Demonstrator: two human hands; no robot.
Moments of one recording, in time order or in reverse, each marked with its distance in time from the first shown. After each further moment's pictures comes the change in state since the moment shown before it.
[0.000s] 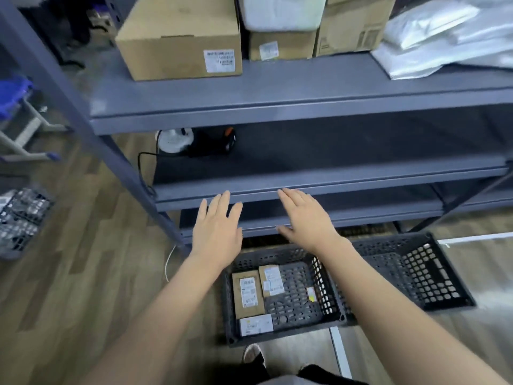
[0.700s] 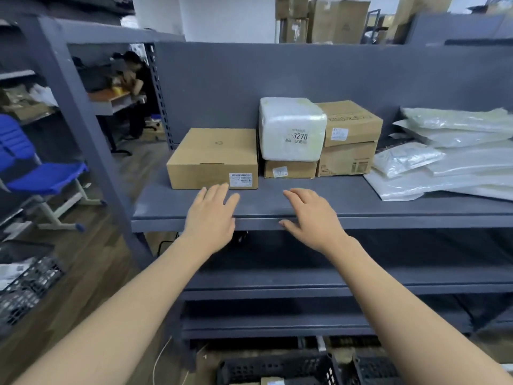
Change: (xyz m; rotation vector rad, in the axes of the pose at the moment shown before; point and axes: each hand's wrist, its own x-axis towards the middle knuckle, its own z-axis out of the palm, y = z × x) left_hand 0.107 -0.038 -0.158 0.230 0.292 -0.008; right_hand 0.090 0.018 -0.172 -0.089 0.404 -0.136
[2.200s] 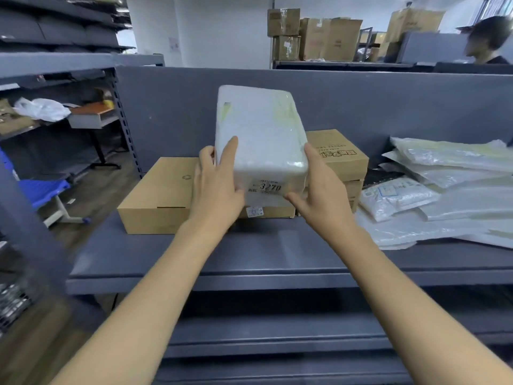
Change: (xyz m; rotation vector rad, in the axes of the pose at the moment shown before) left_hand 0.135 0.051 -0.063 -0.652 0.325 -0.239; right_hand 0.084 0.092 -0.056 0.320 0.424 0.098
